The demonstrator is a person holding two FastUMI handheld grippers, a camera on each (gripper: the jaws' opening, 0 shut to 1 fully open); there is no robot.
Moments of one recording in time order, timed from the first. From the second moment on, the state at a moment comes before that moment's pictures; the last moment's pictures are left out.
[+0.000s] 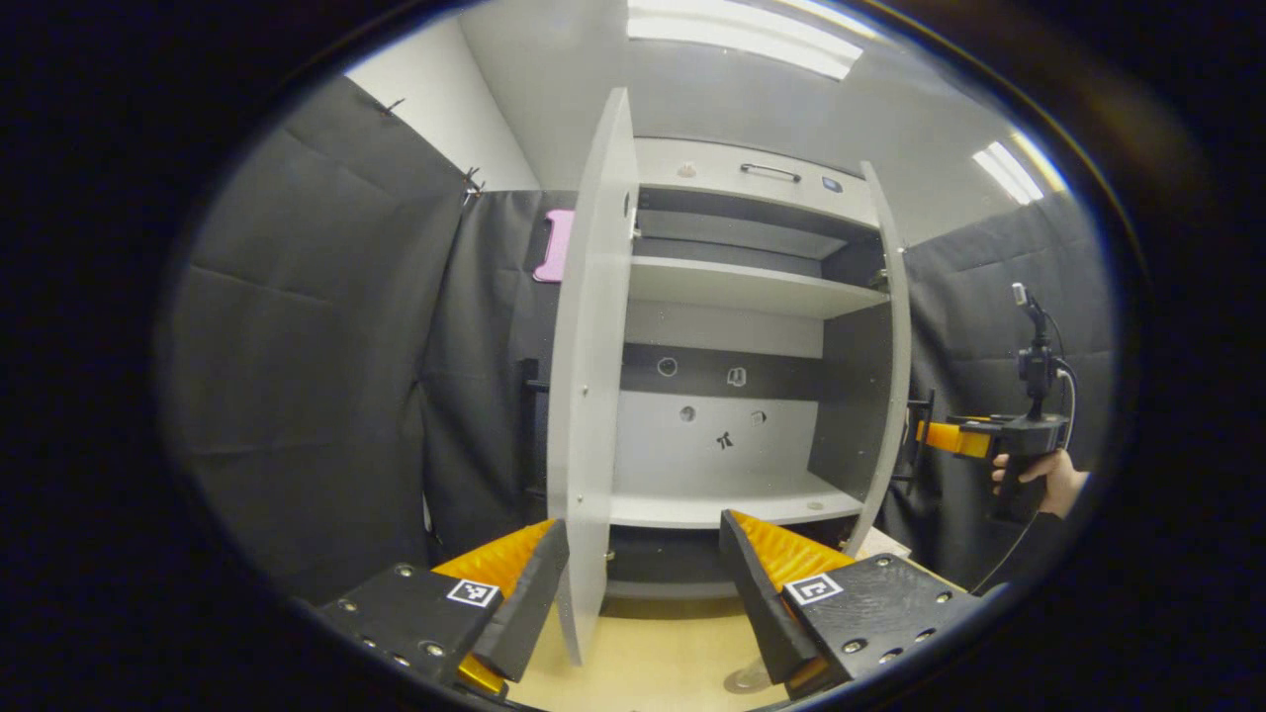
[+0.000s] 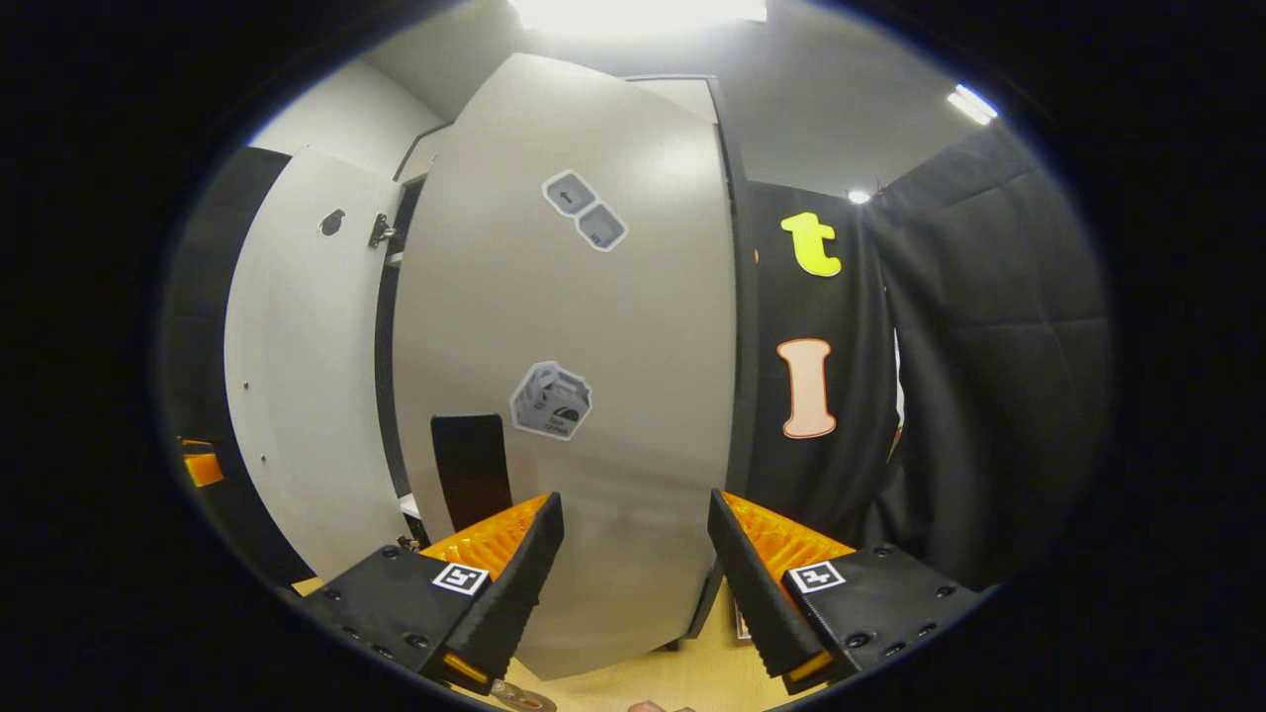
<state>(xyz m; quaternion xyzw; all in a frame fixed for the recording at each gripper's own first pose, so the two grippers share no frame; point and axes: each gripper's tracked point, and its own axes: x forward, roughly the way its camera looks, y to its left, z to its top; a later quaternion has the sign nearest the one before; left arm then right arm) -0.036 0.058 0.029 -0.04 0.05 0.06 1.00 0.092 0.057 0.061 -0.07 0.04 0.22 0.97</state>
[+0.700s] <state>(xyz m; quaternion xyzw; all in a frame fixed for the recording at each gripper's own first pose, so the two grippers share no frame) -0.043 0.201 0.017 -0.06 0.05 0.12 0.99 0.062 0.066 0.016 -0.07 0.08 0.19 0.98</state>
